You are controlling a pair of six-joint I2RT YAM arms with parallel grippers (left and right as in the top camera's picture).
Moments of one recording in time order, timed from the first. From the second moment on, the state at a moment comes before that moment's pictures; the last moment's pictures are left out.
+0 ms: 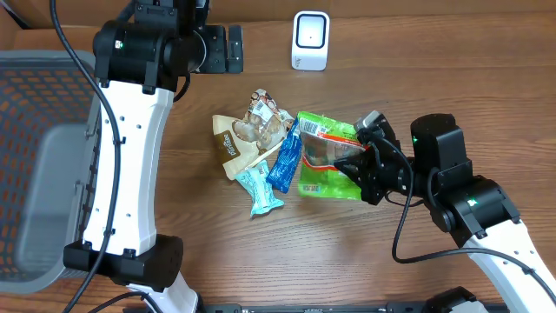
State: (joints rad) left arm -0.20 1.84 2.28 -1.35 -0.05 -0.18; right arm 0.37 1.11 0.95 -0.55 -0.60 -0.05
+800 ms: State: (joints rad) left arm -0.20 1.84 2.28 -1.34 -0.05 -0.18; right arm 0.37 1.38 1.07 -0.76 0.20 0.13
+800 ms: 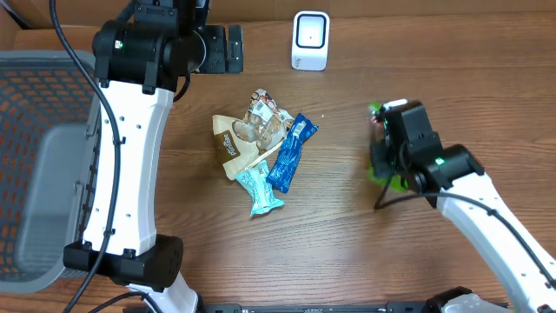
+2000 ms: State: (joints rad) left arm -0.20 1.84 2.28 -1.35 -0.05 -0.18; right arm 0.45 1.90 1.54 -1.18 -0.03 0.06
